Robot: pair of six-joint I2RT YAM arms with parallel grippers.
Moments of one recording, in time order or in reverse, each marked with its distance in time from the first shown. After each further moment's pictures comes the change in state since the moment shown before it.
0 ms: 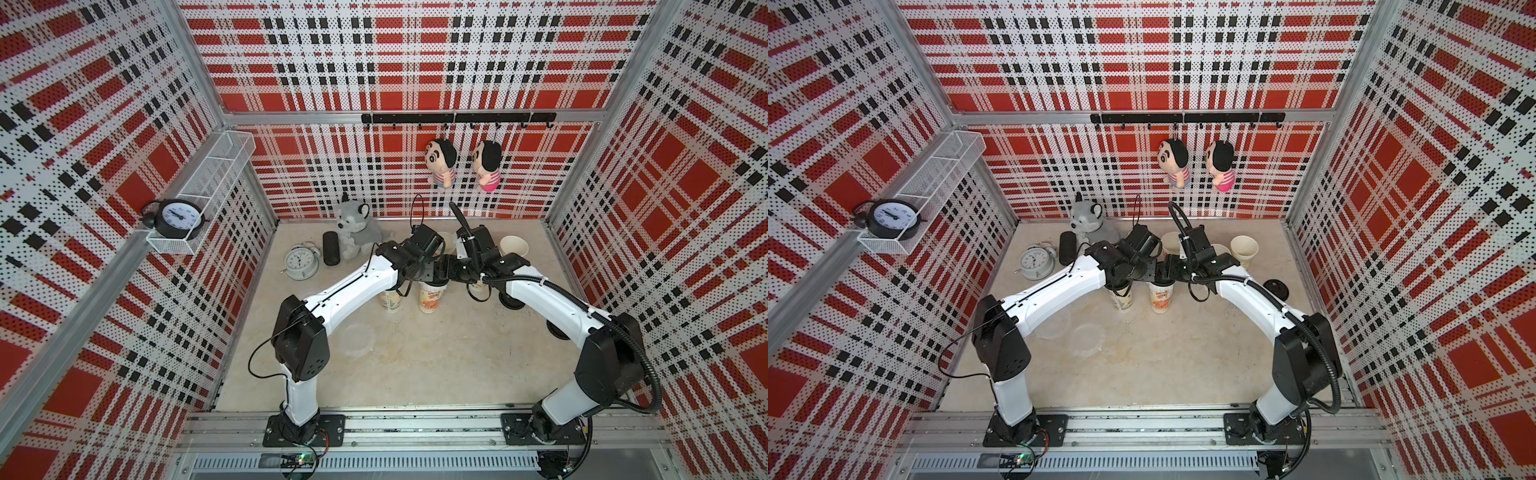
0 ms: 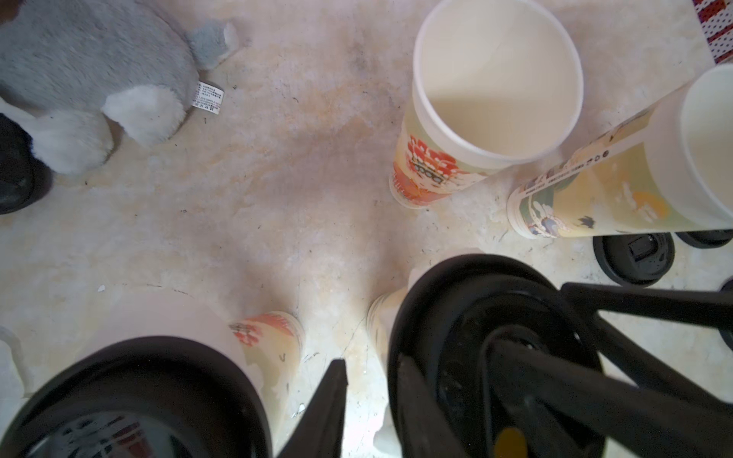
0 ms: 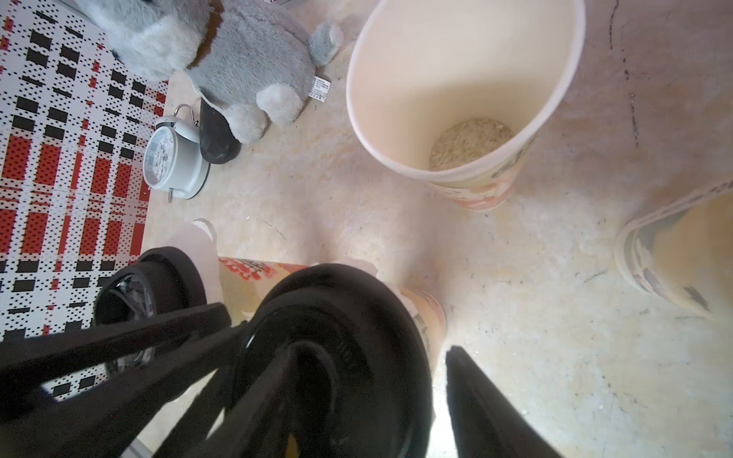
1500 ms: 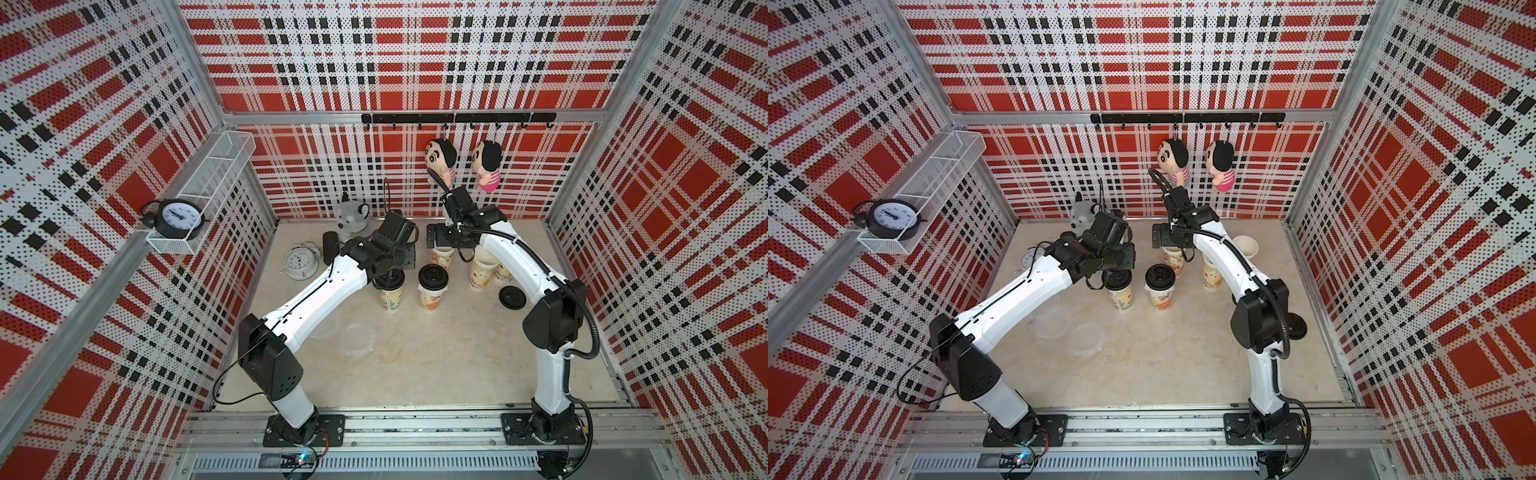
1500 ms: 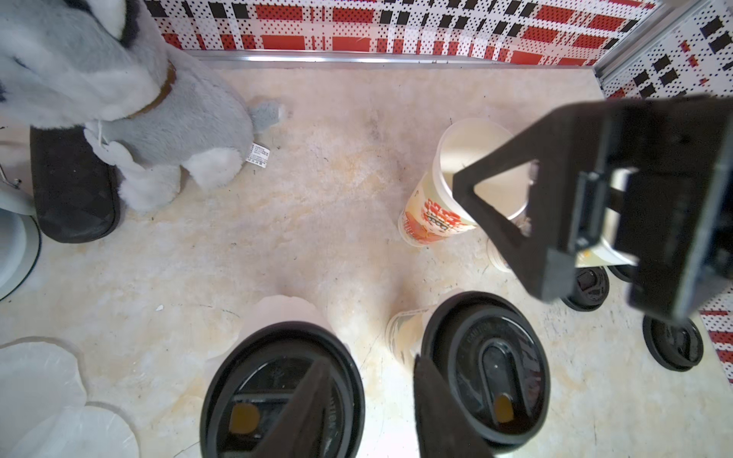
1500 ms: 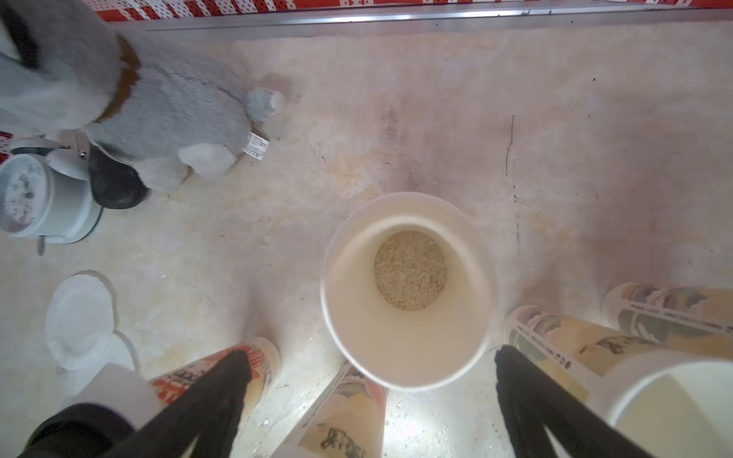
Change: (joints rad) left arm 0.103 -0.210 -0.114 0.073 0.037 0.040; right arm -0.037 0.470 0.809 -0.501 0.219 -0.177
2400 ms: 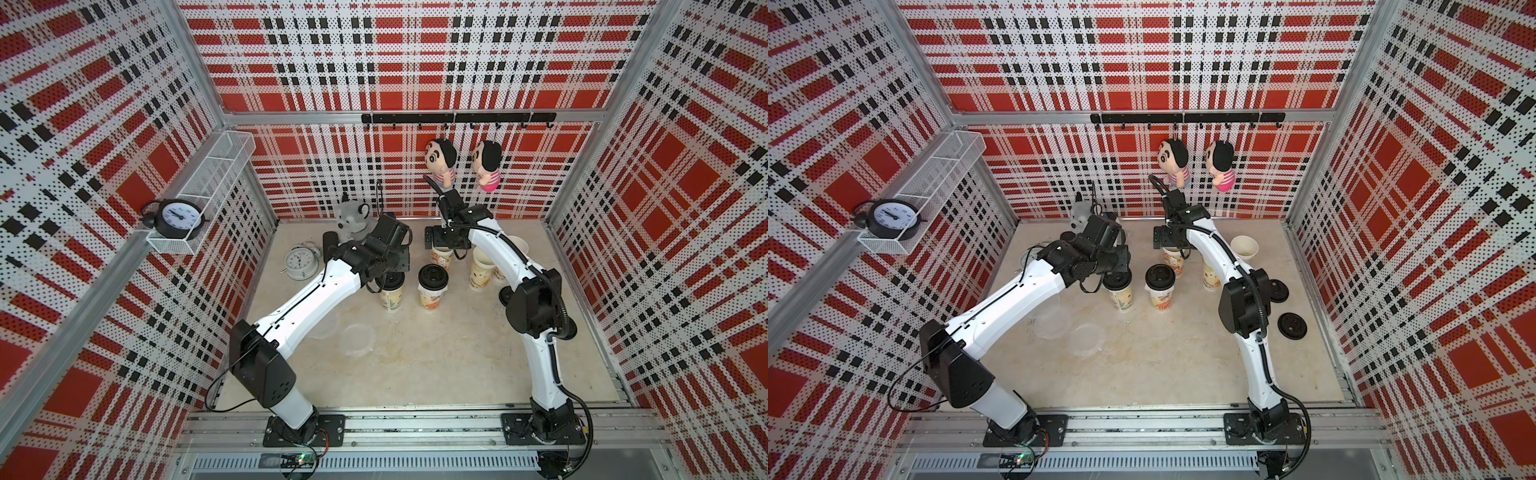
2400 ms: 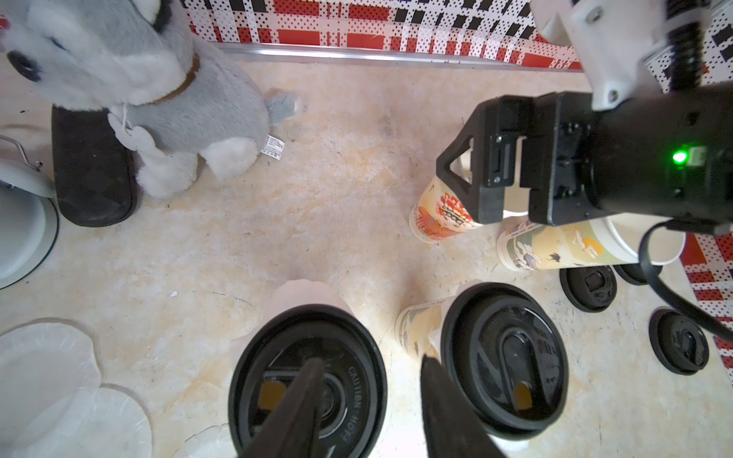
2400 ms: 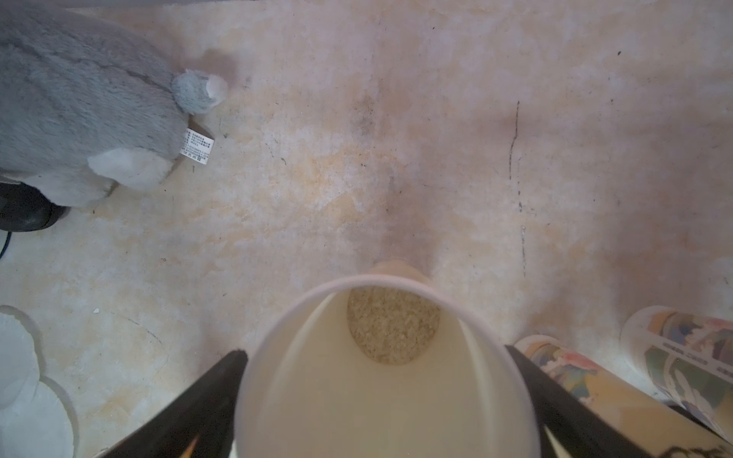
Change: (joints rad) left arm 0.023 -0.055 -0.063 0.009 -0.001 -0.010; right arm -0.028 0.190 0.156 -0.035 0.002 -0.005
